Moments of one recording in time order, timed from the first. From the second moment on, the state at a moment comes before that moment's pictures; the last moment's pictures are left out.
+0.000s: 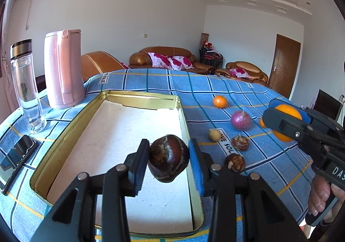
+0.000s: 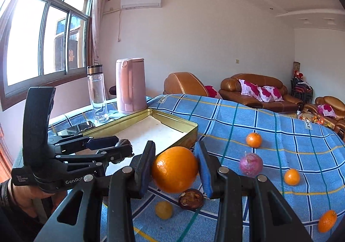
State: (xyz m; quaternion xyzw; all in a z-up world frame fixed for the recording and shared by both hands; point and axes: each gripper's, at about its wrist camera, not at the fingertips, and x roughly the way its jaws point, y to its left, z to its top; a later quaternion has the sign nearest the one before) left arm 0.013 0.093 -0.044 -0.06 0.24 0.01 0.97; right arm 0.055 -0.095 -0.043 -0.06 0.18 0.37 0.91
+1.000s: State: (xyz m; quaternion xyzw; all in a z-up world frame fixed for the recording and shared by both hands) left arm 0.021 0.156 -0.053 -0.07 0.25 0.07 0.96; right arm 0.082 -0.008 -0.050 -0.10 0.21 0.42 0.88
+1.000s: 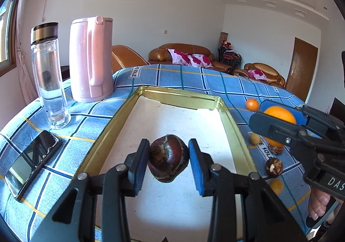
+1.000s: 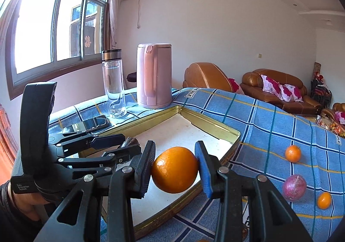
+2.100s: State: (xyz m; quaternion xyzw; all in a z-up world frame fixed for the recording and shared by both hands) left arm 0.042 0.179 -0.063 -0.04 0.29 0.10 0.95; right arm 0.100 0.040 -0.070 -0.12 0.24 0.44 0.86
